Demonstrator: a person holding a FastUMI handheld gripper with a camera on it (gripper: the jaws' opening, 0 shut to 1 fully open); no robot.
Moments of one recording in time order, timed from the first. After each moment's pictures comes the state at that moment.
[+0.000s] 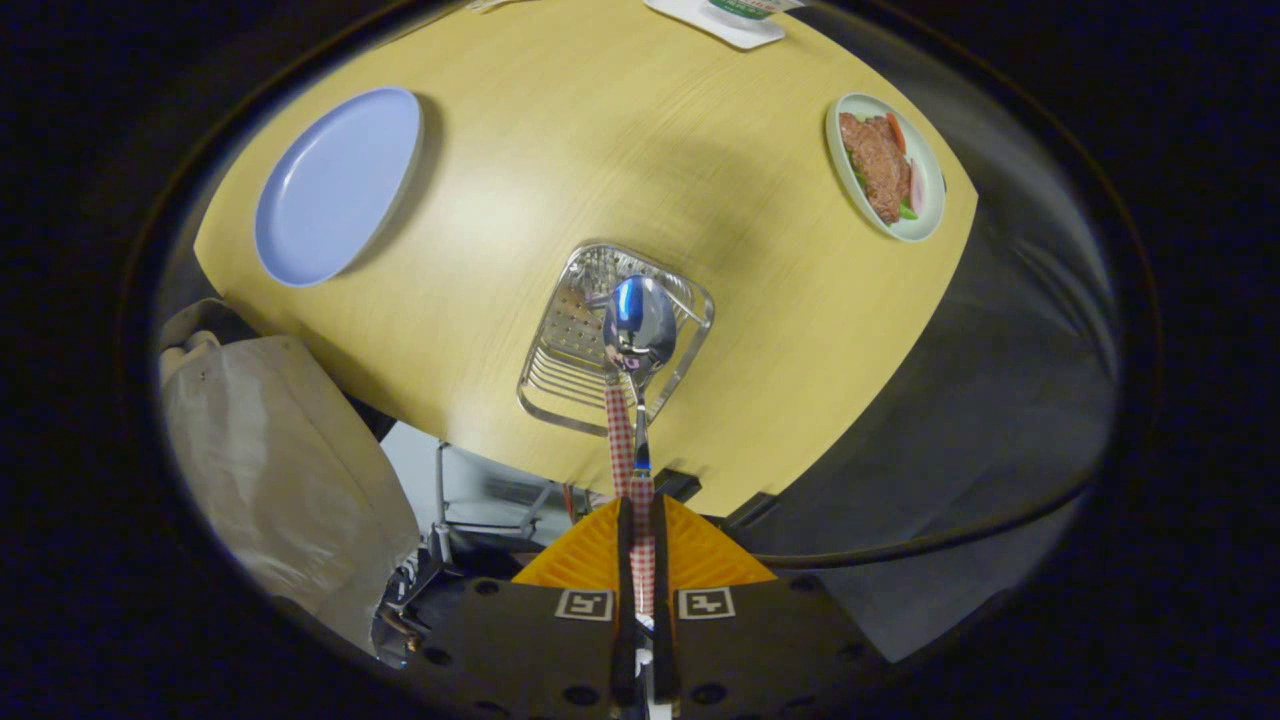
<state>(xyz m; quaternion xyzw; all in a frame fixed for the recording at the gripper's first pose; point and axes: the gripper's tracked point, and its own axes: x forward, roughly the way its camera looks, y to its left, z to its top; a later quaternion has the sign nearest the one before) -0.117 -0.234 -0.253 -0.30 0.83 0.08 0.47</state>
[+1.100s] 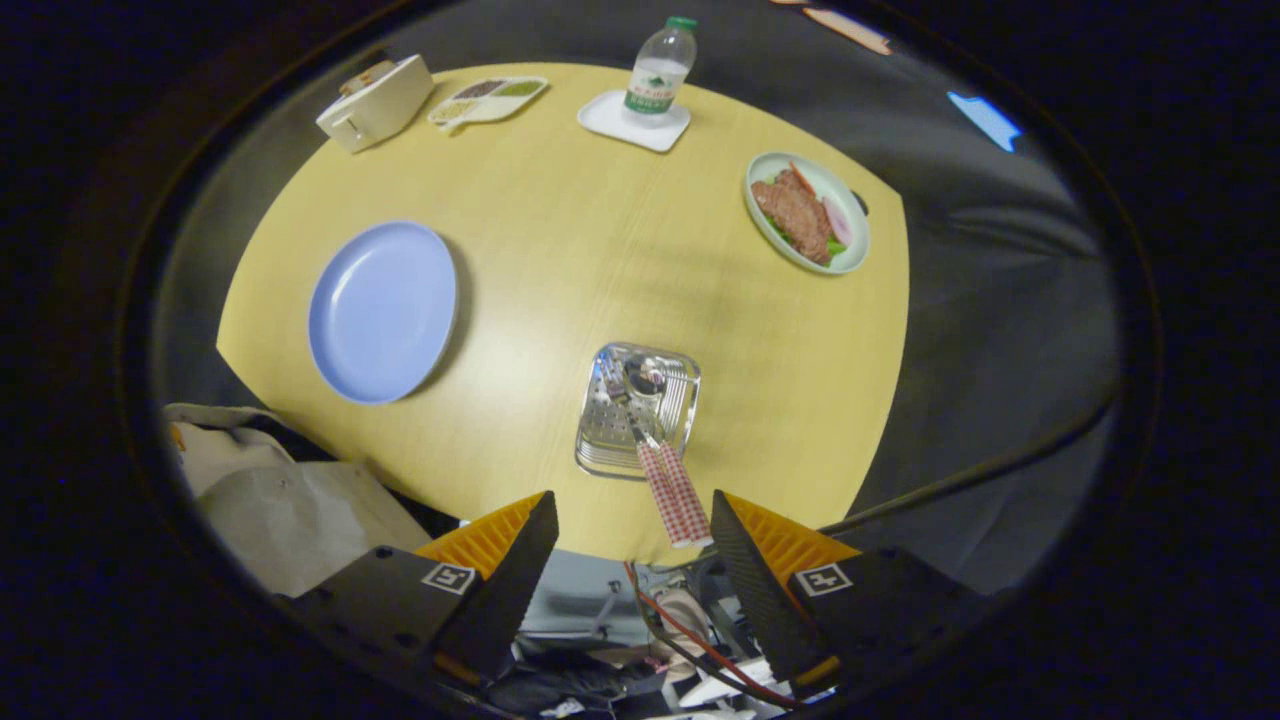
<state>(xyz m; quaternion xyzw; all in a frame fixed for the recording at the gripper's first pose) -0.102 -0.188 -0.226 -0.16 0.69 0.04 0.70</state>
